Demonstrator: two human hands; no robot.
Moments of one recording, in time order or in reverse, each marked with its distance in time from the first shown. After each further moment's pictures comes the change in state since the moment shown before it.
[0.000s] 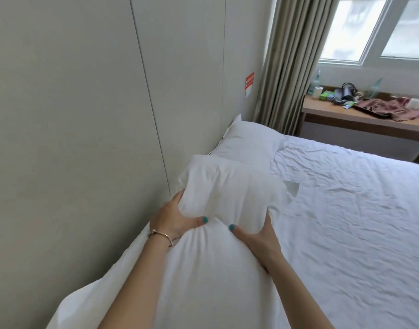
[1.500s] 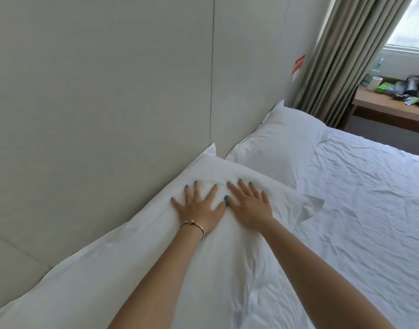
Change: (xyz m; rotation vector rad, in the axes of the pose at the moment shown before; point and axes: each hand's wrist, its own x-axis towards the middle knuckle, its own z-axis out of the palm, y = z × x) left_hand -0.046 -0.073 -0.006 0.462 -0.021 -0.095; right_hand 0.007 -0.031 0.129 -0.938 -0.299 -0.425
